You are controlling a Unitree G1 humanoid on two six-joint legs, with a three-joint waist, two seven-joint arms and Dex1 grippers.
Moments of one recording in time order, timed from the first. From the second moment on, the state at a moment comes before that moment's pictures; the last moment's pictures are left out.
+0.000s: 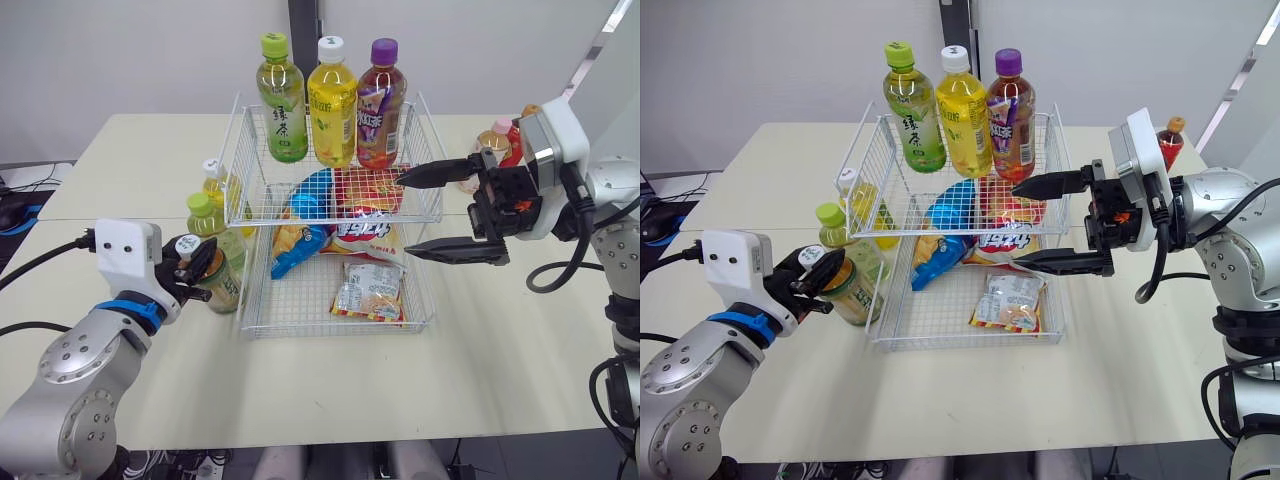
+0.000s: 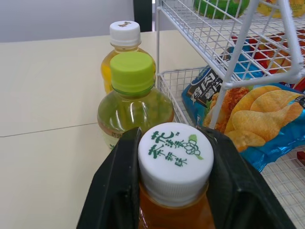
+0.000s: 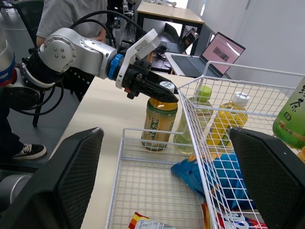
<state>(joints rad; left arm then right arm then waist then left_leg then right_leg) -0.08 0.44 0.50 -0.82 -0.55 1.01 -0.23 -0.80 -0.78 -0.02 -0.23 0.75 0.61 1.27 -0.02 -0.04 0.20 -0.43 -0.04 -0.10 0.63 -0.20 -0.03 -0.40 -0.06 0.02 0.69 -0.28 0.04</state>
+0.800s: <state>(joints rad) -0.48 1.12 0.73 -0.31 -1.03 1.06 -0.58 -0.79 -0.83 -0.07 -0.20 0.73 0.60 1.27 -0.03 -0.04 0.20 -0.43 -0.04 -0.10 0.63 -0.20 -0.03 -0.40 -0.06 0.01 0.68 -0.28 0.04</state>
